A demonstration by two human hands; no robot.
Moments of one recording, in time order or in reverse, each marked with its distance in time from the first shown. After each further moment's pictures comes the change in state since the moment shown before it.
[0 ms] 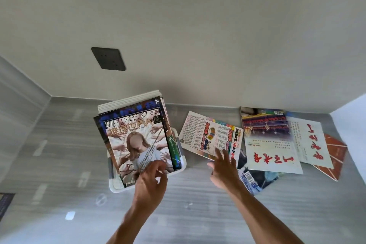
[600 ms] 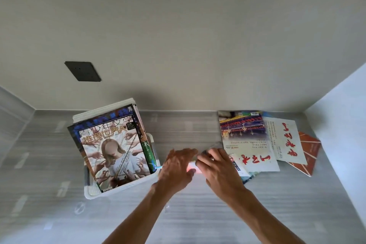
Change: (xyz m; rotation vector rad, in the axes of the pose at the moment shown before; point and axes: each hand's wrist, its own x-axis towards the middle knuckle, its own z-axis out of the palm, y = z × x) left_hand 0.035 0.117 0.098 0.426 -0.416 0.221; right_hand -0.093 0.043 -0.096 -0.285 0.817 -0.582
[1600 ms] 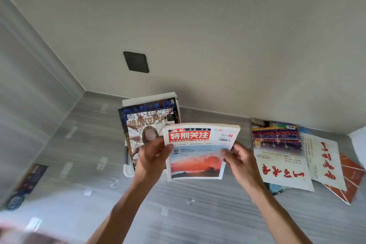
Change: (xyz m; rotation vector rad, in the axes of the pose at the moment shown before) left_hand -0.092 -0.089 -0.081 -0.808 0.585 -0.225; right_hand 0.040 -0.027 -0.003 1.335 -0.136 0.803
